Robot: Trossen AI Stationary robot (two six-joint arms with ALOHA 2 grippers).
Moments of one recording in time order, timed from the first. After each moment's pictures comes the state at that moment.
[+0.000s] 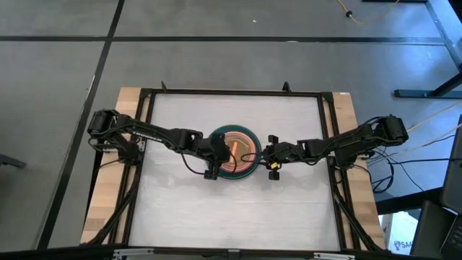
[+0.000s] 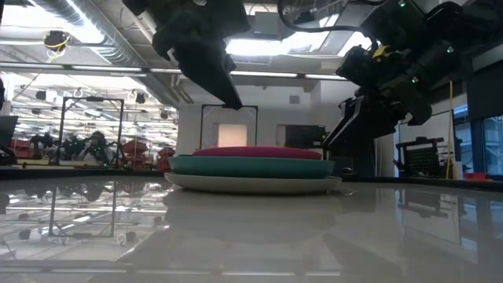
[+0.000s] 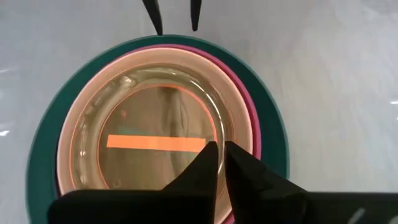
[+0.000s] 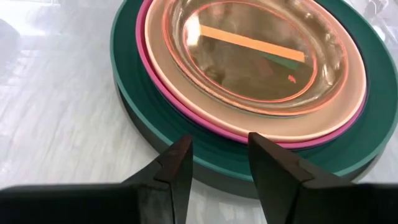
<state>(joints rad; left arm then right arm) -0.07 1.62 1.11 -0.38 -0.09 0.11 0.10 1.40 0.53 0.18 0.13 -0.02</state>
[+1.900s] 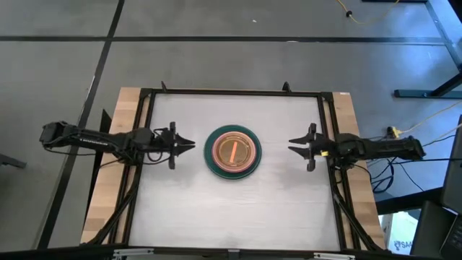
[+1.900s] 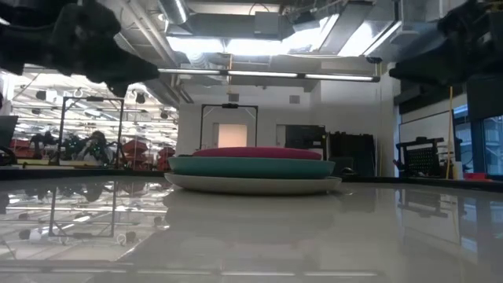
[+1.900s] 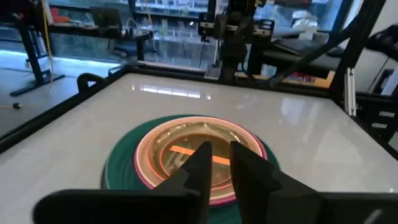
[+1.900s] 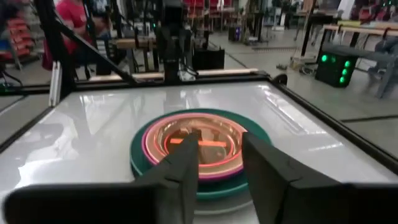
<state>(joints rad) 0.01 0.62 0.15 0.35 -0.14 -0.12 0.10 0.19 0.13 -0.02 0.20 0.02</state>
